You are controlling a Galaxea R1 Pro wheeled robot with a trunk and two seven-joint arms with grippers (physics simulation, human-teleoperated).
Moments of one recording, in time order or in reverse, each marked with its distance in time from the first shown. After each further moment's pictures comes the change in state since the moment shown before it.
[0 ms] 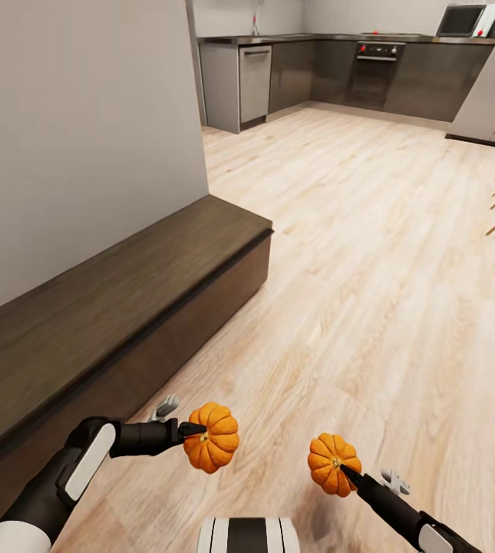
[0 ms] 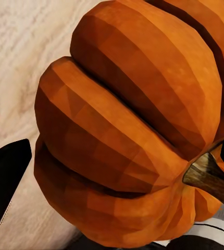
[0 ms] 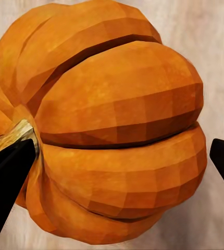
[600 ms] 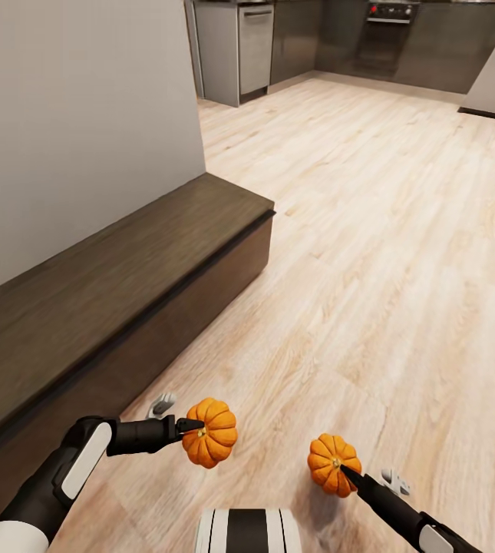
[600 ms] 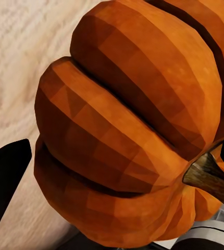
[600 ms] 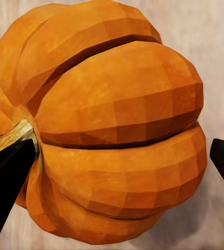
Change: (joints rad) left arm 0.000 0.003 0.028 0.000 0.015 0.006 -0.018; right arm 0.000 -0.001 -0.001 0.003 -0.001 0.003 0.006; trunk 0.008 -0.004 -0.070
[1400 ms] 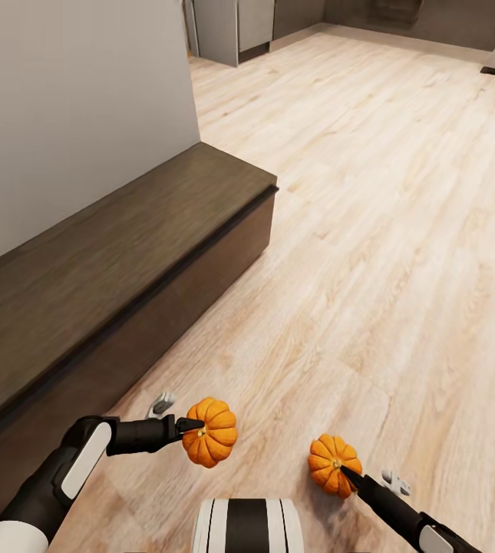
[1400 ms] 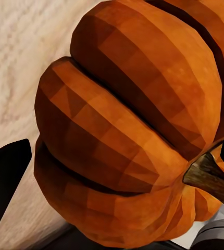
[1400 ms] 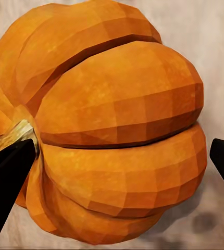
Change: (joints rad) left arm 0.000 0.001 0.000 -0.003 0.000 0.000 -0.006; right arm 0.000 0.000 0.005 0.002 0.003 -0.004 -0.008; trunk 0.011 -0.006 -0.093
